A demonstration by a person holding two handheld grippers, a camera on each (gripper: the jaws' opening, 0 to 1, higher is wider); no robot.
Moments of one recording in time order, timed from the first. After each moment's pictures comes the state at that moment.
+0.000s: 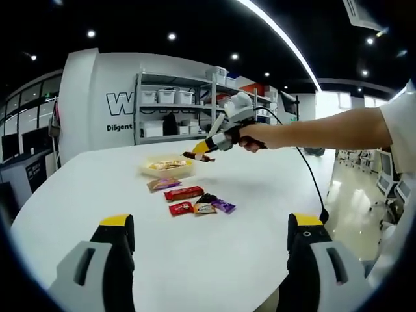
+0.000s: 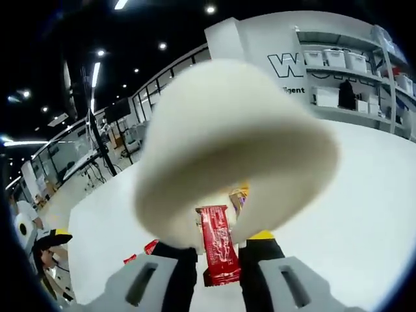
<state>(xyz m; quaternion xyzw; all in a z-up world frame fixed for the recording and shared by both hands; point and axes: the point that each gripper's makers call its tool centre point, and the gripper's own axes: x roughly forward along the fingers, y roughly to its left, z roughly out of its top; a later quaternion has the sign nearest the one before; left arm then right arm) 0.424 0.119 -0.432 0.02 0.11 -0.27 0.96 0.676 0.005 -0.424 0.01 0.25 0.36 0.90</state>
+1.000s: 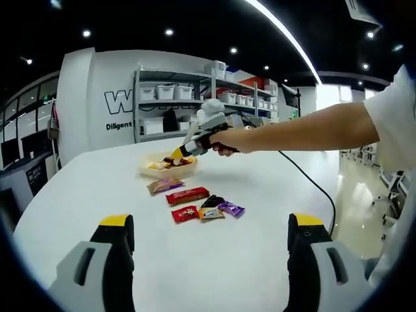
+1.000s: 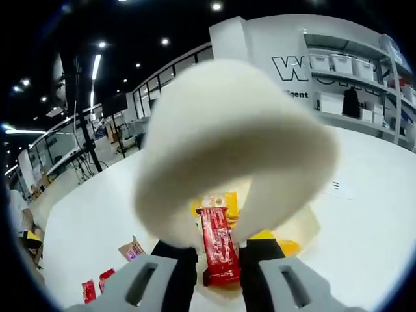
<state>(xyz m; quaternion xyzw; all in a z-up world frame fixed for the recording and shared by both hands) 0.450 0.111 -0.435 0.04 0.12 -0.27 0.96 0.755 0.045 -0.459 -0.01 0.24 0.36 0.90</state>
